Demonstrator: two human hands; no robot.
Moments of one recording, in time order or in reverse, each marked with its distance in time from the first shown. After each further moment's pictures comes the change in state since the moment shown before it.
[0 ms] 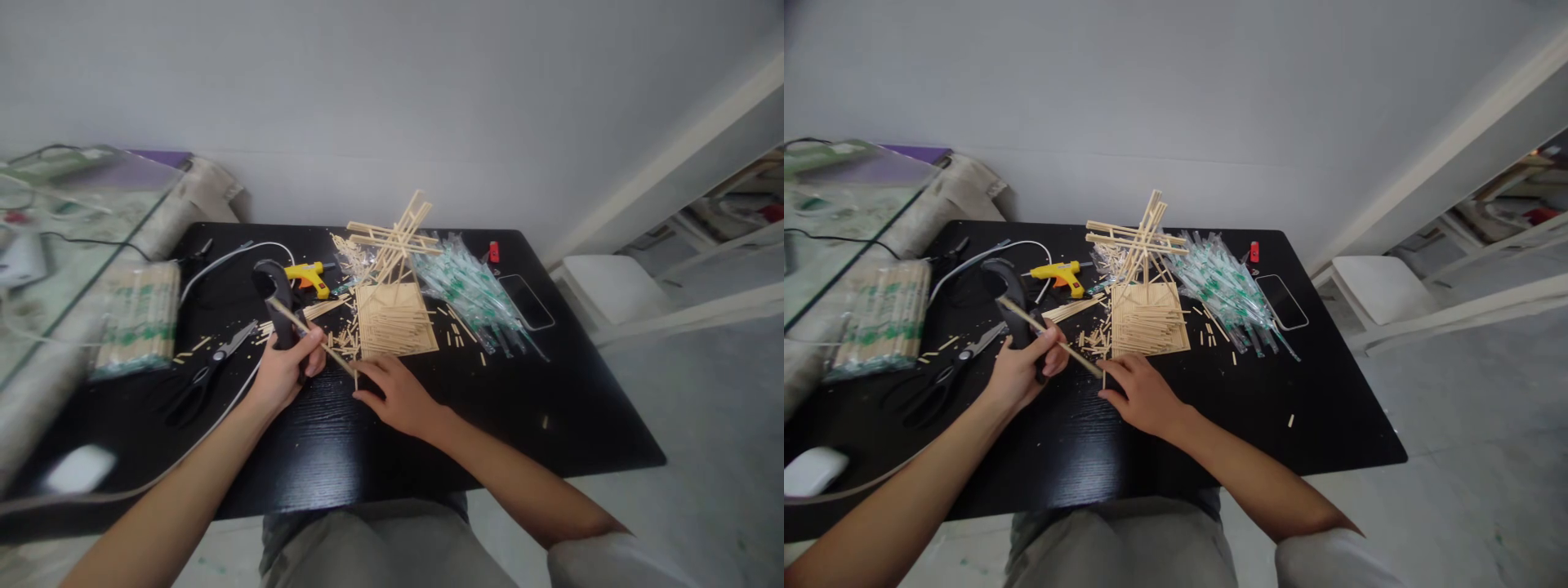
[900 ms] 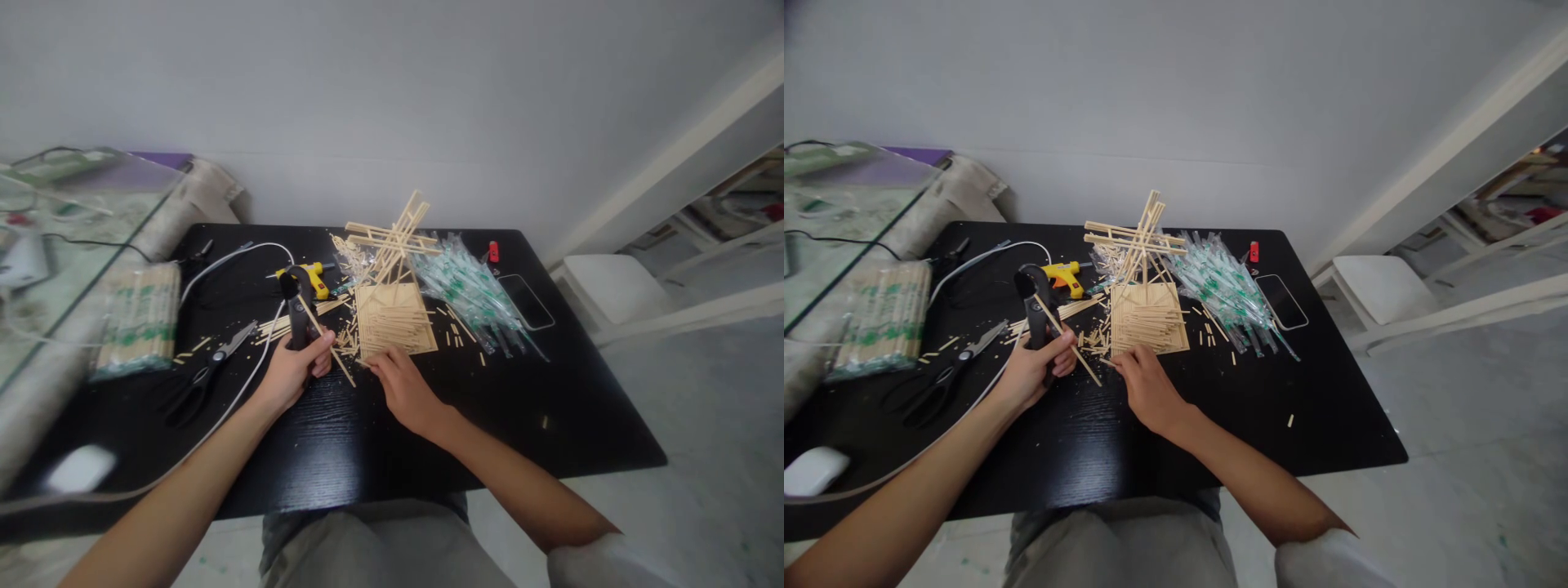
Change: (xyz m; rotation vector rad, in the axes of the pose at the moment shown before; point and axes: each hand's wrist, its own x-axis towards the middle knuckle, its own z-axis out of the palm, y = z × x) left_hand 0.004 -0.012 -0.002 0.043 -0.057 -0.092; right_hand 0.002 -0.004 -0.010 -0.006 0.103 0.090
